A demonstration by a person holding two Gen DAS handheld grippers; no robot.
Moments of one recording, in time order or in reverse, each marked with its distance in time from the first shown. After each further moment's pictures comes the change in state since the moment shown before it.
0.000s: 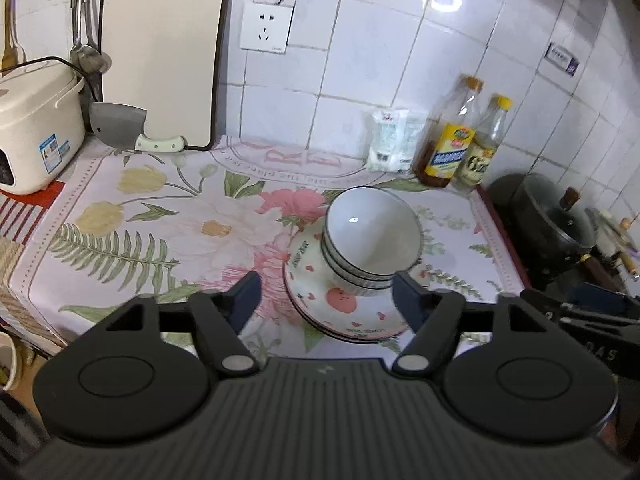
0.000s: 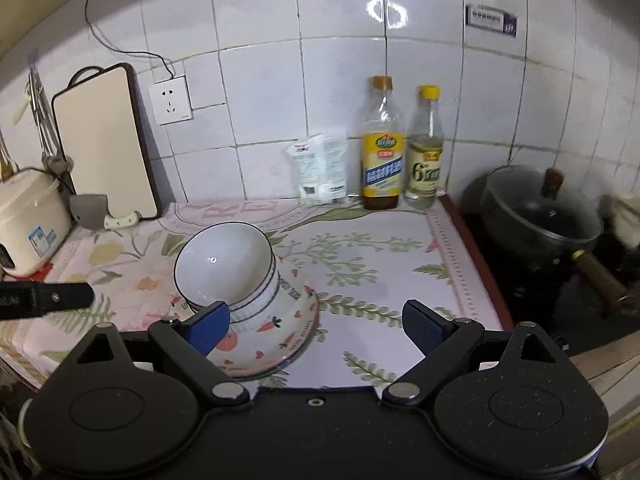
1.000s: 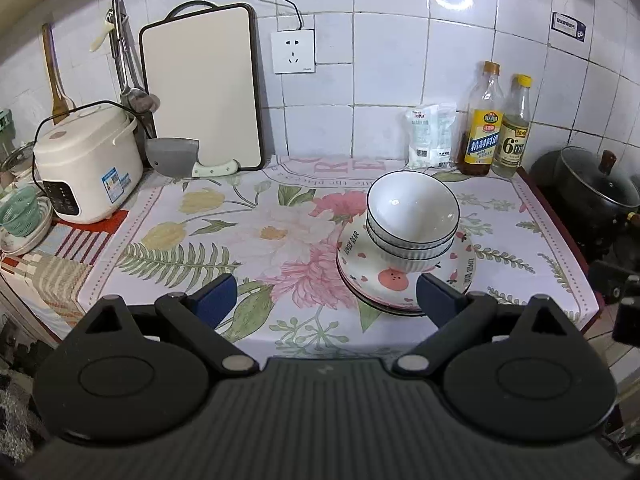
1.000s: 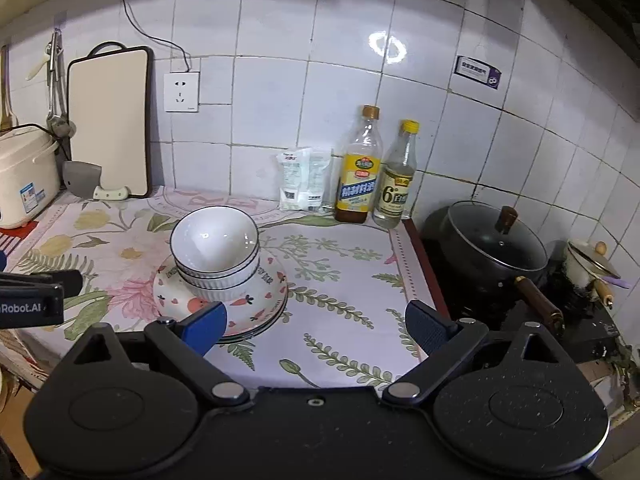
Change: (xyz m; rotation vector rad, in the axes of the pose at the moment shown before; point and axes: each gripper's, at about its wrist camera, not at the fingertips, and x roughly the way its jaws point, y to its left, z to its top) left arm -0.030 -0.025 -0.048 0.139 -0.081 0.224; right arm -0.053 0.012 -0.030 -0.107 -0.066 -0.116
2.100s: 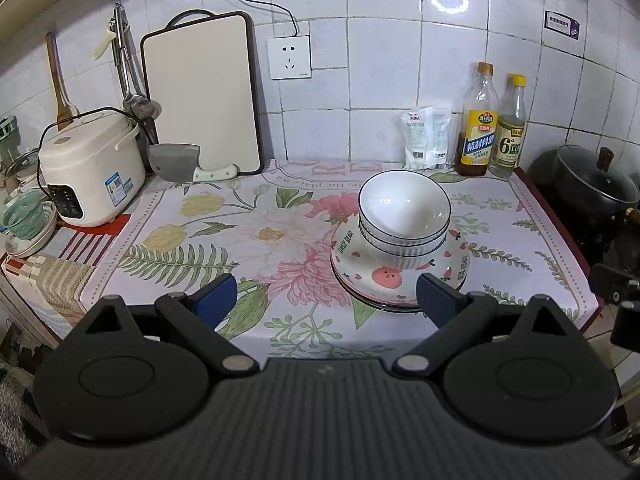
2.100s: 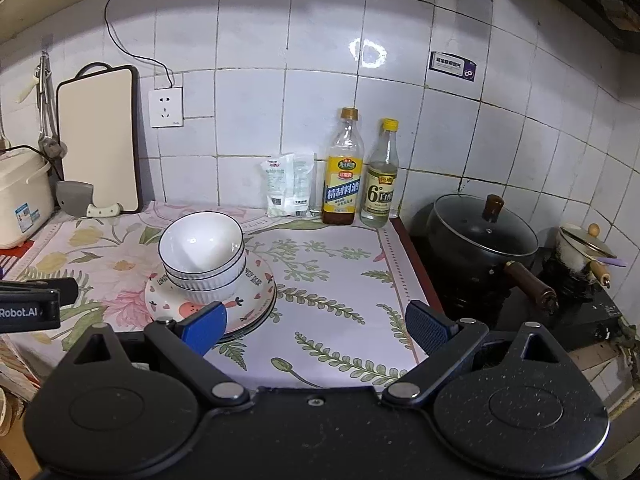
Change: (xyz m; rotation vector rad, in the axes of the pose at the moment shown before) left arm -0.010 -0.015 -0.011 0.003 -0.023 0.015; right arm -0.006 -0.012 -0.021 0.061 -0.039 0.006
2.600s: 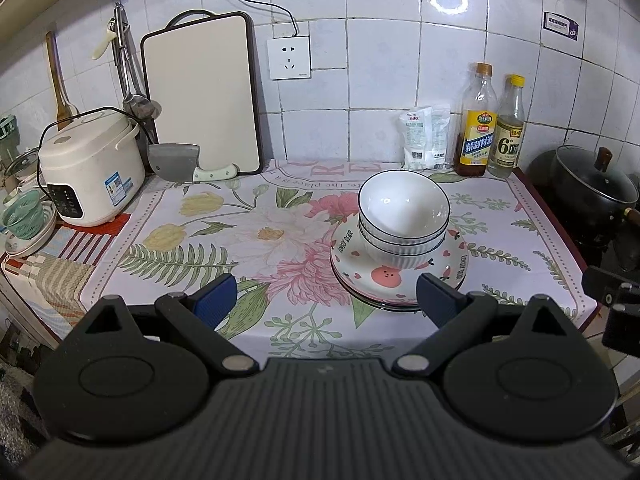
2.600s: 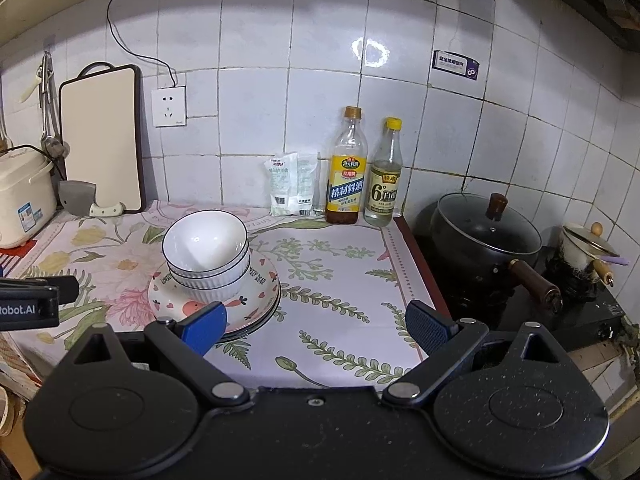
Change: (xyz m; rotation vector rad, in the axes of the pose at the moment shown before) left arm -0.002 0.001 0.001 0.001 0.002 -0.002; right arm 0.001 0.003 -0.002 0.000 0.002 0.001
